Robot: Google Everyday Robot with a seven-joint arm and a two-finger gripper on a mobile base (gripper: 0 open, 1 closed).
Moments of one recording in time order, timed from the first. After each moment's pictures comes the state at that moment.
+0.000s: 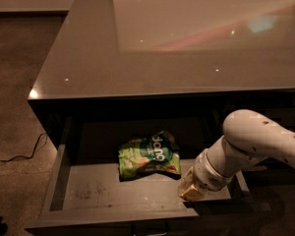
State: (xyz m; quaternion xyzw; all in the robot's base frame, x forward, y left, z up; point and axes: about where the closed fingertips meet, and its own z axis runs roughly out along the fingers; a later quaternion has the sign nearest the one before) arm 0.373 -0.110 0.640 -0.58 0.77 0.24 0.10
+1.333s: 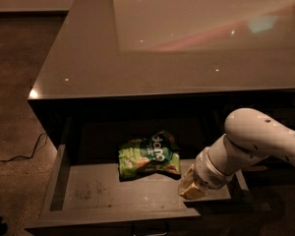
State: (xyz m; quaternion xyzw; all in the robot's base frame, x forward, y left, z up) arm 0.378 -0.111 0.643 -0.58 0.77 0.24 0.11
